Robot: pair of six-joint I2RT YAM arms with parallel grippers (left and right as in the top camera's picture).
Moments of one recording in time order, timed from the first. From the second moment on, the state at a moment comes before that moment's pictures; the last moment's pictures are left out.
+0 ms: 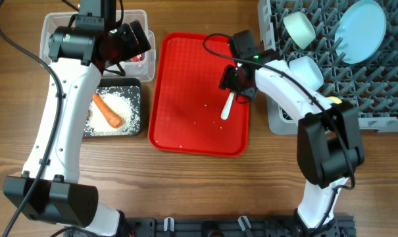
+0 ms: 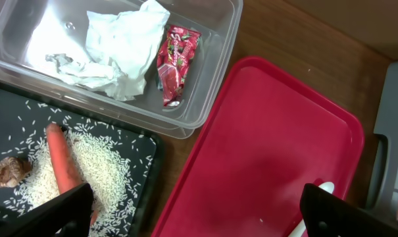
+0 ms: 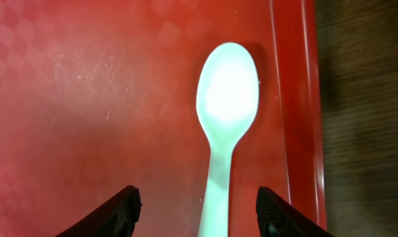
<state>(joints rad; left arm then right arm) -0.14 1.70 1.77 -1.07 -0.06 -0.53 0.40 2.02 1.48 -0.74 -0.03 0.70</state>
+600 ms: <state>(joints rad) -0.14 1.70 1.77 -1.07 -0.06 -0.53 0.43 2.12 1.48 -0.69 0.09 0.72</state>
